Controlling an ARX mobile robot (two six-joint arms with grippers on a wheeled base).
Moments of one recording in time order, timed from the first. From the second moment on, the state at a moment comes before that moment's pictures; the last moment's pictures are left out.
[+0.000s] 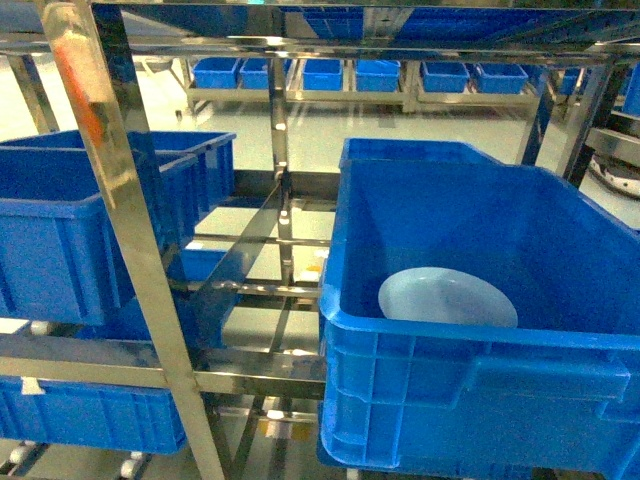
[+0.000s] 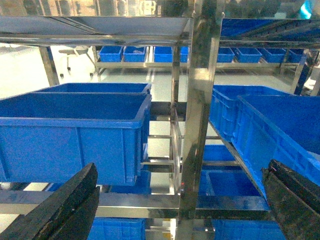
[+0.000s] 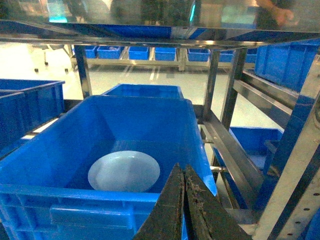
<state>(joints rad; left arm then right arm) 0.00 0.01 0.01 -0.01 0.00 0.00 0.19 0.43 0.04 0.37 0.20 0.01</state>
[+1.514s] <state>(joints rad) 0.00 0.01 0.01 0.00 0.00 0.00 0.00 0.00 0.01 0.00 0.00 0.01</state>
